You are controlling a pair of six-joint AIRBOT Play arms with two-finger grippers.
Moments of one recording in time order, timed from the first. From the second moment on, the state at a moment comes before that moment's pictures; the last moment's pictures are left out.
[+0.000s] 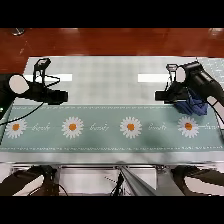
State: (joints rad) left arm -0.16 -1.10 0.97 1.39 -1.09 -1.61; right arm 0.21 -1.42 1.19 -1.68 1.30 1.91
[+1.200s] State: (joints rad) left arm -0.16 -1.10 0.97 1.39 -1.02 -1.61; right arm 0.21 -1.42 1.19 -1.74 1.20 1.91
